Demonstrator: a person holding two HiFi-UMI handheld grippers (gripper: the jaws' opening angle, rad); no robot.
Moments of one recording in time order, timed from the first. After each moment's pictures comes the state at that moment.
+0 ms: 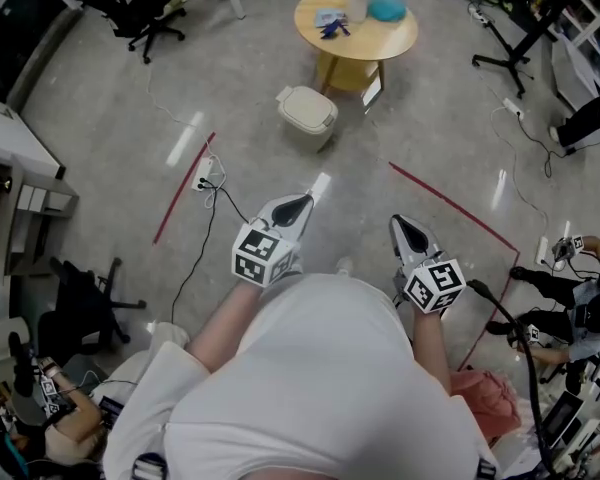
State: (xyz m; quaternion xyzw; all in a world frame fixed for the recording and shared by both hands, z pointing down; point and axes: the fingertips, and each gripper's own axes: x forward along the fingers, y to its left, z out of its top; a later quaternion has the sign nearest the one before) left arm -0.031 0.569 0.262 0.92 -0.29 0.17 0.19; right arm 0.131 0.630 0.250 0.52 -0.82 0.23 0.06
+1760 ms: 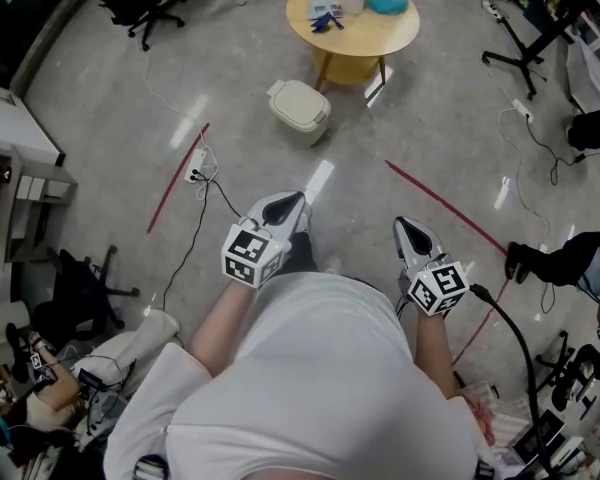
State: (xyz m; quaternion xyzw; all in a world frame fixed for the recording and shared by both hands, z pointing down) left arm 0.041 0.518 0.285 0.91 -0.32 0.18 0.19; right arm 0.228 0.581 0.285 0.49 -0.83 0.24 0.07
